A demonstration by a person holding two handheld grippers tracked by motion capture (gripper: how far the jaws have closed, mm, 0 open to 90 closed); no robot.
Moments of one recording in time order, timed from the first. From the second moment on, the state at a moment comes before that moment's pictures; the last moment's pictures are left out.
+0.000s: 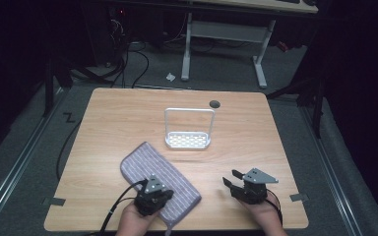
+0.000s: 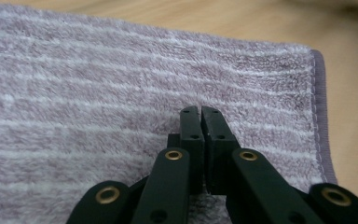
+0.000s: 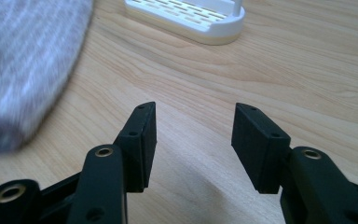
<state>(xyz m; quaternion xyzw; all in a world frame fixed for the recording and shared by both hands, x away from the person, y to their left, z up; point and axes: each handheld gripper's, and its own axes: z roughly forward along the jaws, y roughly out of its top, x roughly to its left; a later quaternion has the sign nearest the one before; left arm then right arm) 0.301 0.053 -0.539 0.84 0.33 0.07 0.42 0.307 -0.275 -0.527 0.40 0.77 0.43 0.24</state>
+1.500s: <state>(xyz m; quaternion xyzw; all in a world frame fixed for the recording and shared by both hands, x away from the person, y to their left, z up) 0.298 0.057 -0.538 0.85 0.30 0.02 0.43 0.285 -0.223 -0.541 0.36 0.83 0.39 0.15</state>
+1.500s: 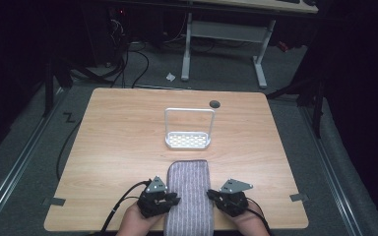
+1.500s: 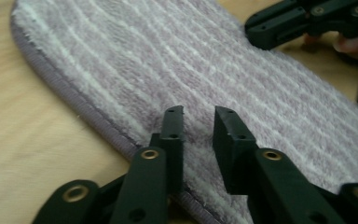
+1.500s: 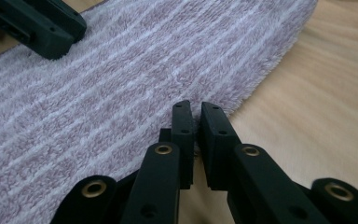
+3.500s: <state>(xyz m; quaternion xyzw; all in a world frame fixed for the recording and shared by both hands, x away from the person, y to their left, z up) 0.347 0.041 -0.529 0.77 0.39 0.16 0.48 0.321 -0.198 -0.529 0.42 0.75 0.43 0.28</state>
